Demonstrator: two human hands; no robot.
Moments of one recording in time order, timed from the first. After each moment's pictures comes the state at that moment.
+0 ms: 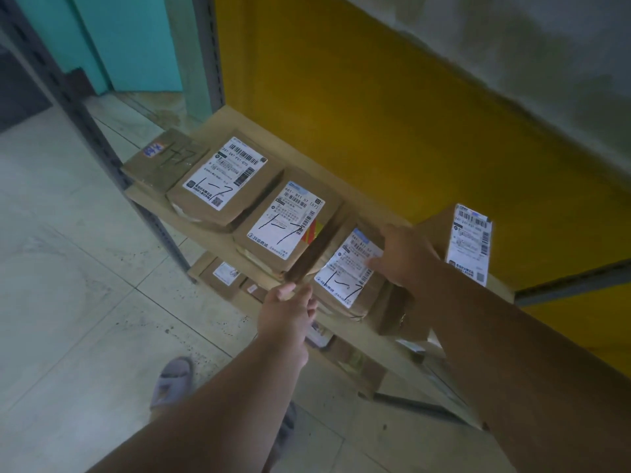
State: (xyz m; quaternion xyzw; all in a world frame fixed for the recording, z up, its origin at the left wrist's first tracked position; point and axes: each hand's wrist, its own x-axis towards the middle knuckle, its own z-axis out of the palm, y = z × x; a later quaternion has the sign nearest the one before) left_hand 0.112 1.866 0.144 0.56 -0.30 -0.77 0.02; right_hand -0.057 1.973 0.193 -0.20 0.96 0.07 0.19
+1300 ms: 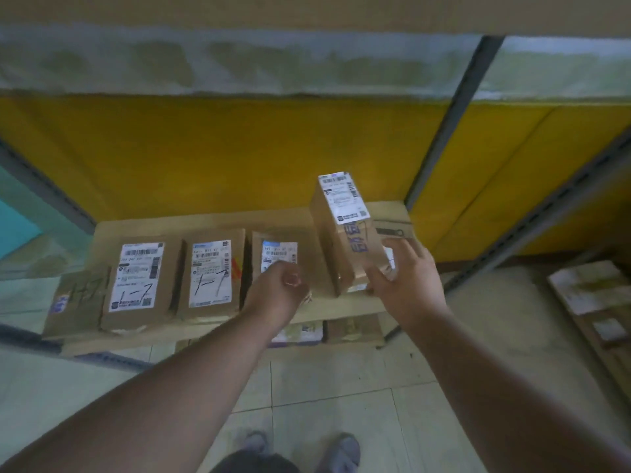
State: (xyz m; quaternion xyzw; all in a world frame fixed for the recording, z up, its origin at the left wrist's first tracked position) left_hand 0.089 1.852 0.223 0.08 -0.84 -0.50 -0.17; right_hand 0.124 2.063 0.267 0.11 0.95 -0.26 -0.08
